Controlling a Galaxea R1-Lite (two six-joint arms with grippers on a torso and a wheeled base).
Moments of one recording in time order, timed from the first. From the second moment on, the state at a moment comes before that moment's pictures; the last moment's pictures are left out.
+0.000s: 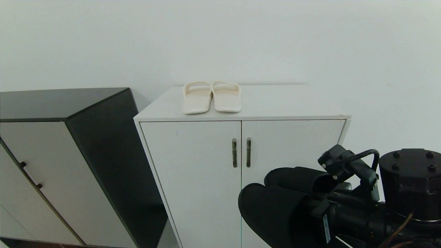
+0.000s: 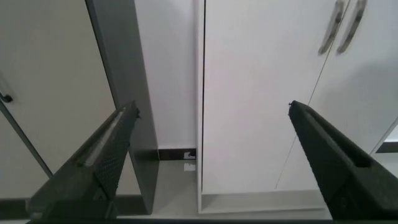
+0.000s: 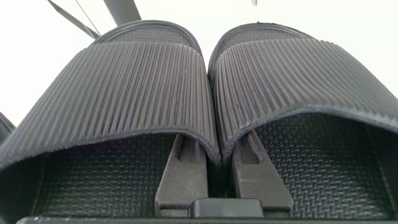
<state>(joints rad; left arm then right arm) 0.00 0.00 0.00 0.00 0.00 0.00 0.85 1.46 -0.59 -0.46 -0.12 0.15</state>
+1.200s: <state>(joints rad) -0.01 0.22 -0.27 0.00 -0.09 0.02 0.85 1.48 -0.53 -0.58 -0.12 0.15</state>
